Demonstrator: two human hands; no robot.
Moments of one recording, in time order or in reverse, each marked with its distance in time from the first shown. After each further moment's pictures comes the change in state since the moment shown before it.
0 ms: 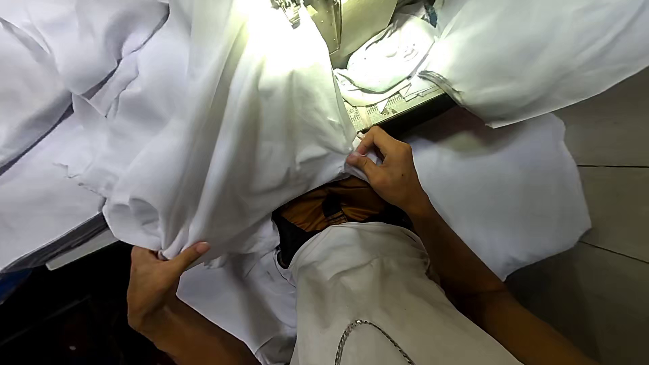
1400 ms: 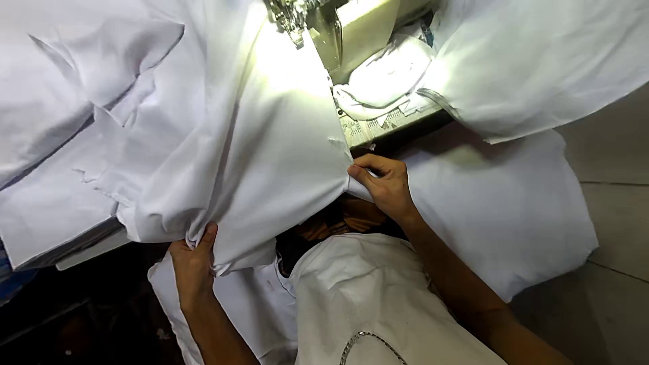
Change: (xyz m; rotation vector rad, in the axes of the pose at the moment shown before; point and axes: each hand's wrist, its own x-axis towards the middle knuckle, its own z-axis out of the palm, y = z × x) left_hand 0.005 -0.027 0.045 -0.033 0.246 -0.069; right_hand -0.010 0.013 0.016 0.375 0.061 0.094
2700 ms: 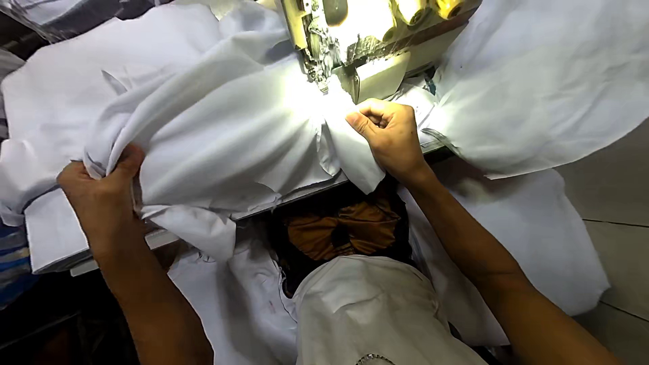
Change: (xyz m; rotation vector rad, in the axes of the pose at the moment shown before) left_hand 0.129 0.116 -0.020 0.241 0.095 0.339; right_hand 0.128 -0.059 0.002 -0.174 -0.019 -0.151
